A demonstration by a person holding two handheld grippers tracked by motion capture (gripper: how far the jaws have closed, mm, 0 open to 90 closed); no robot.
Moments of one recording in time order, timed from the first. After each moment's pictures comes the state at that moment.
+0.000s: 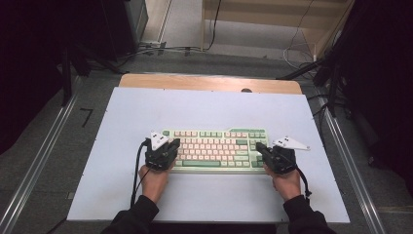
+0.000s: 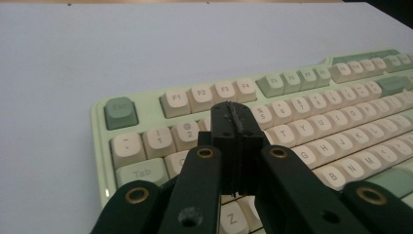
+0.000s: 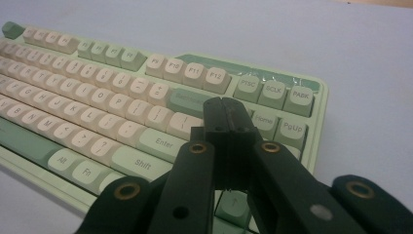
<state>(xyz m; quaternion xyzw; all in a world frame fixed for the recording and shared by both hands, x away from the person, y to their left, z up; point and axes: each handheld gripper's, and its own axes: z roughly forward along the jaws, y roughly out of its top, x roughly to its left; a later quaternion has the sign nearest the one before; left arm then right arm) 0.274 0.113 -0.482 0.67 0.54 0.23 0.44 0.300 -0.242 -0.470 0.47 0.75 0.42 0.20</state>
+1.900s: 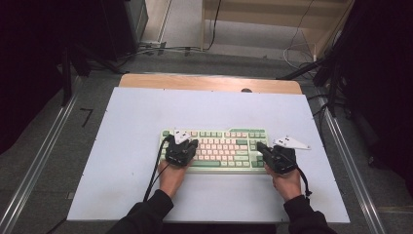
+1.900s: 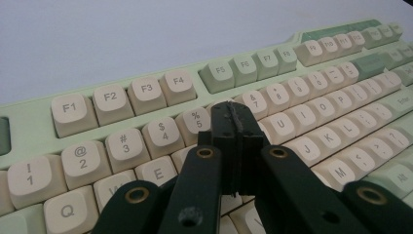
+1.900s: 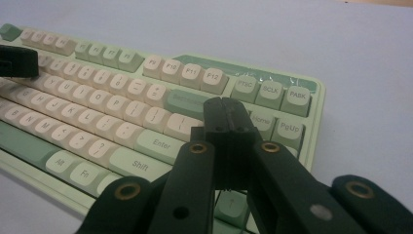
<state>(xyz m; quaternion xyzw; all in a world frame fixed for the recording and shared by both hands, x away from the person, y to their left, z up) 0.299 0.070 -0.493 0.71 0.53 0.20 0.42 0.301 -0.243 -0.470 0.47 0.75 0.42 0.20</state>
